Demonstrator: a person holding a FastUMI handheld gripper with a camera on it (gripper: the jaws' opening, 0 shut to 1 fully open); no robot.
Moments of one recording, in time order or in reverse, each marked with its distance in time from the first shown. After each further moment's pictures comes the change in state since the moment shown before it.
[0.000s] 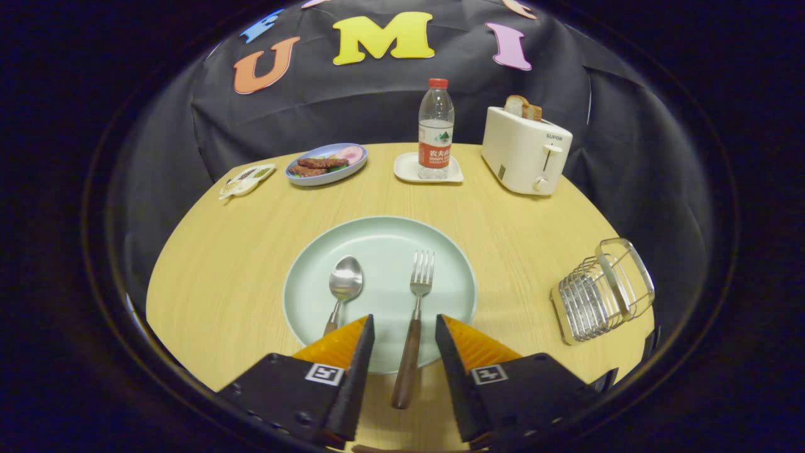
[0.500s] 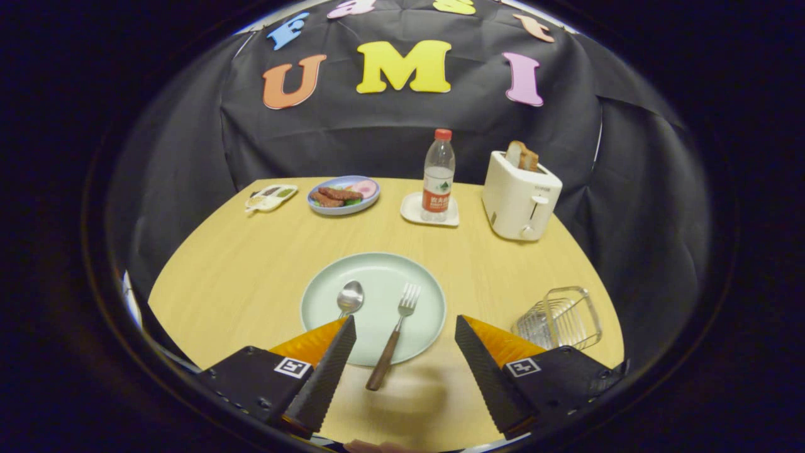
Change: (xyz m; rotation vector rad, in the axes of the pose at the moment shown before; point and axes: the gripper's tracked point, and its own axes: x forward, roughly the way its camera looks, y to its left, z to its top) arm -0.059 -0.013 0.030 -0.089 -0.119 0.063
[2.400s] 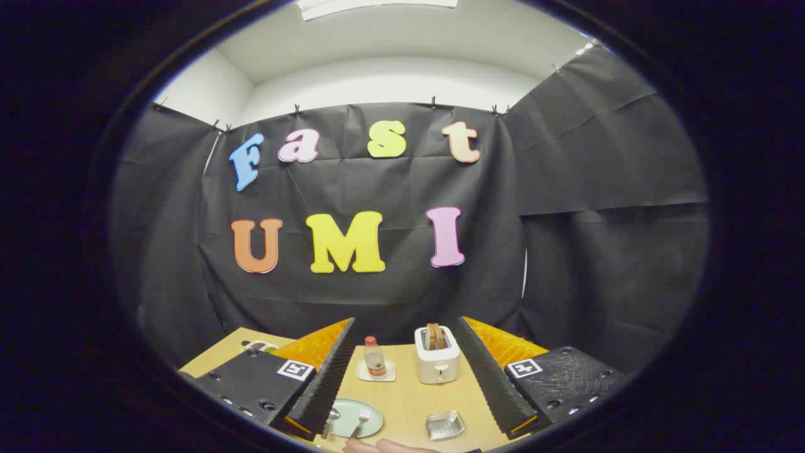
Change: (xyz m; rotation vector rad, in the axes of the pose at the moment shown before) arm -0.286 -0.124 0.242 0.136 -0.671 -0.125
